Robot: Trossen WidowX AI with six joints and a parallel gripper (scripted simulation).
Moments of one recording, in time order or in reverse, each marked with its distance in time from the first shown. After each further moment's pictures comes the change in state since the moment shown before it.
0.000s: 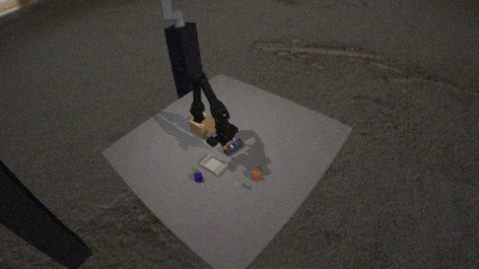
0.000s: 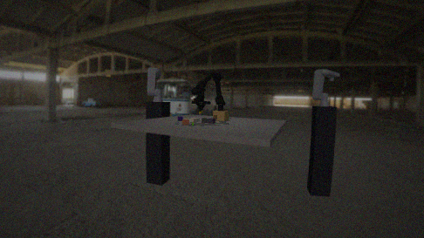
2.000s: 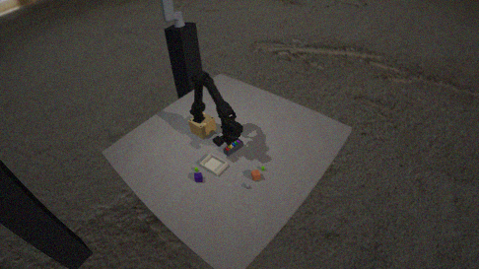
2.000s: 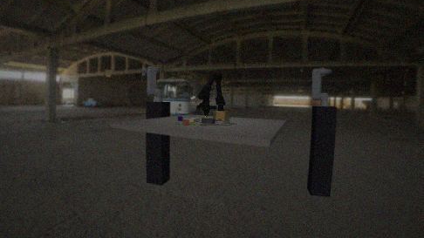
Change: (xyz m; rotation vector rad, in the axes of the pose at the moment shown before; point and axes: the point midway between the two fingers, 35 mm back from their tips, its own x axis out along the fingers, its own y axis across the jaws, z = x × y) arm 0.042 0.051 -0.019 -0.007 0.017 0.002
